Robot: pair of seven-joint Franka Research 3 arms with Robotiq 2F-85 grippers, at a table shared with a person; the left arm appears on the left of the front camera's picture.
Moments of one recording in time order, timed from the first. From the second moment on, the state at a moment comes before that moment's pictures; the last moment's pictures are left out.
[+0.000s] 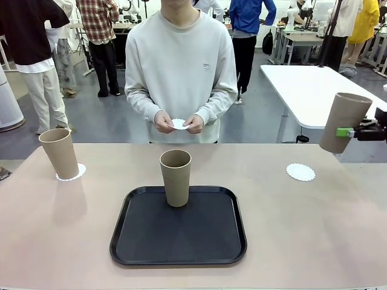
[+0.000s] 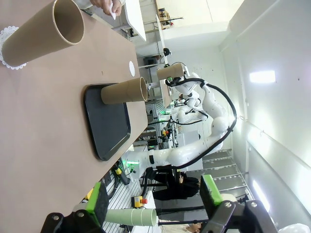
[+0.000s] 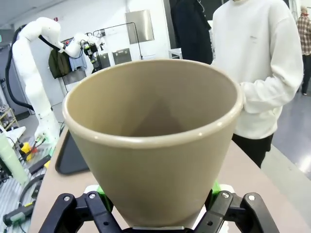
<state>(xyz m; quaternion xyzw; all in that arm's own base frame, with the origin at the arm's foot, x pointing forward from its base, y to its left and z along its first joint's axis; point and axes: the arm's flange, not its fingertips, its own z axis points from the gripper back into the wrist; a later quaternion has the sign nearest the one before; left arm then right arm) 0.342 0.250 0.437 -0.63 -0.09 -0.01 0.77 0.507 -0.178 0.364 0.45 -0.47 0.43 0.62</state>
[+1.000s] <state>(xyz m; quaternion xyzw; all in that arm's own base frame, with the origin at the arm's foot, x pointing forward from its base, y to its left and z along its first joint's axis) 0.342 0.250 0.437 -0.63 -0.09 -0.01 0.77 0.562 -0.147 0.288 0.44 -0.47 0.47 0.60</state>
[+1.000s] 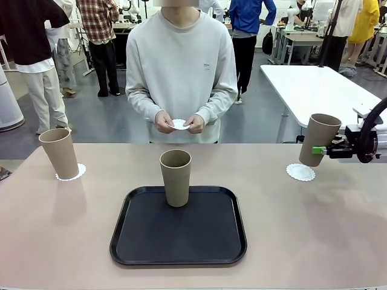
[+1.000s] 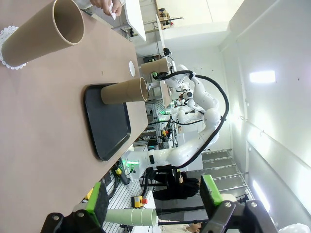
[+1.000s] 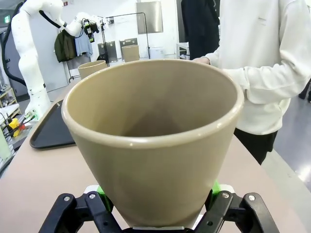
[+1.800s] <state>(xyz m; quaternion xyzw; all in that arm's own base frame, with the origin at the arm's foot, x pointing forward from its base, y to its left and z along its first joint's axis) 0.342 0.250 0.437 -0.63 -0.09 -0.01 0.77 0.572 -0.150 0.262 0.45 -0.46 0.47 0.61</state>
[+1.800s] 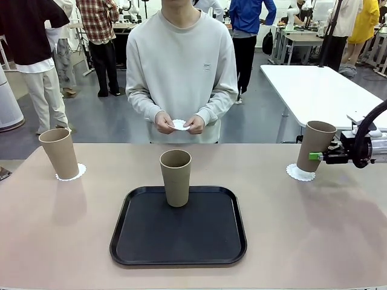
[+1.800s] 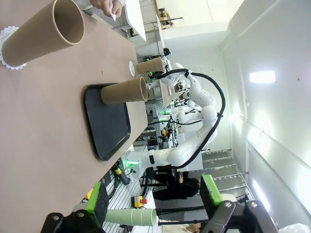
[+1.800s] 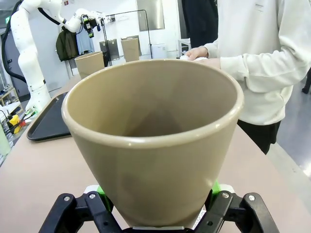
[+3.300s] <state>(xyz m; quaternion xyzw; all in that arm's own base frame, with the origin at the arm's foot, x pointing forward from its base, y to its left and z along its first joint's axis) 0.342 0.250 0.437 -0.63 -0.09 -0.01 0.77 0.574 -0.133 0.244 0.44 -0.44 0.50 0.60</state>
